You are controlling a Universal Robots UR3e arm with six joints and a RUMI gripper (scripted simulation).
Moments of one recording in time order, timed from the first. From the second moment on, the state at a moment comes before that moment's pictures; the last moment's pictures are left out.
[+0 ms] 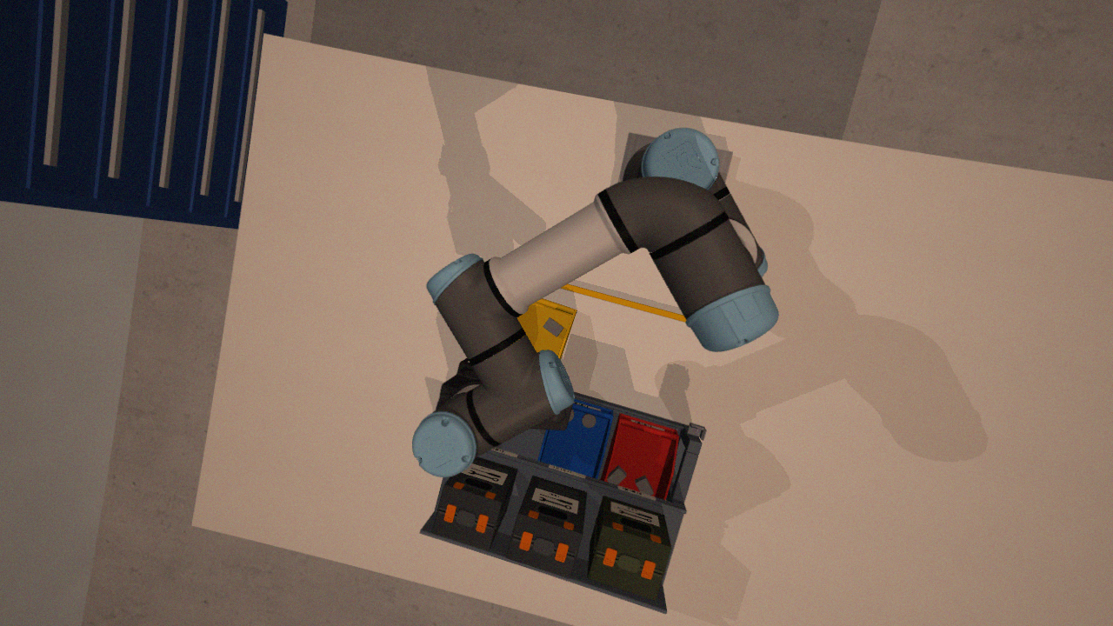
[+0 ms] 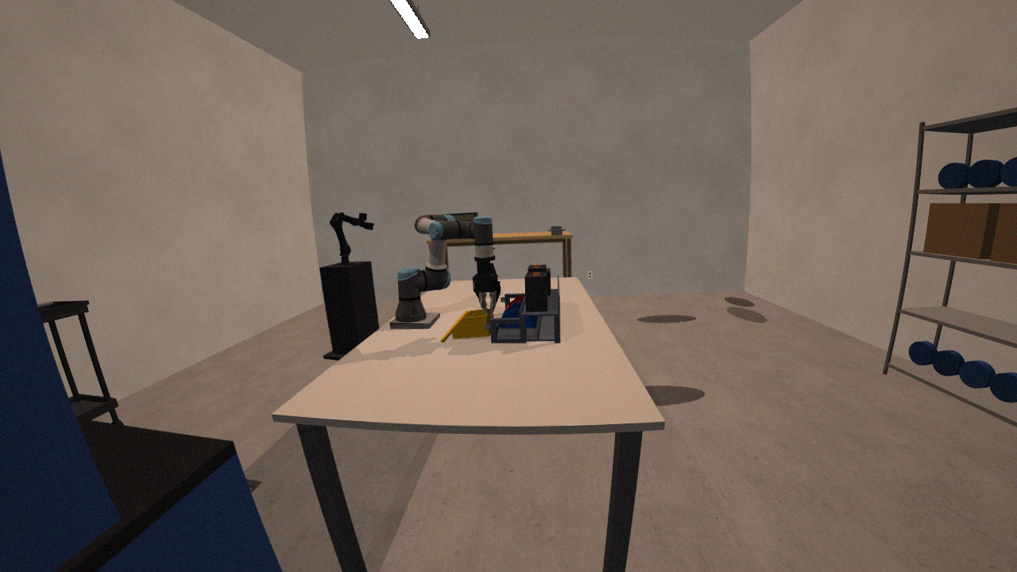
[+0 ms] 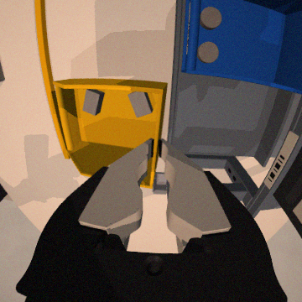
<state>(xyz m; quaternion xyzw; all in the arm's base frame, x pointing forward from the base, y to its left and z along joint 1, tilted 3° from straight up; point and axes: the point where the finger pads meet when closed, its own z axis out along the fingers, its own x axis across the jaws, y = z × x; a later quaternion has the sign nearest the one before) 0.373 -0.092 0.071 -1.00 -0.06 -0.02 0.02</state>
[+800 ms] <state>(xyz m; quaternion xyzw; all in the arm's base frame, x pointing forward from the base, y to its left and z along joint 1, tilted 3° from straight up) 0.374 -0.091 0.062 -1.00 -0.06 -0.02 0.02</state>
